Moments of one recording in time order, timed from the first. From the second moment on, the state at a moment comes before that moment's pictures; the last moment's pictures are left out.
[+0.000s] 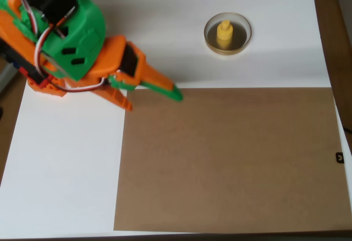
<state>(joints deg) -8.8 132.4 121.4 79.1 -31.7</state>
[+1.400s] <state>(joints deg) 19.4 185.4 166.6 59.9 -7.4</state>
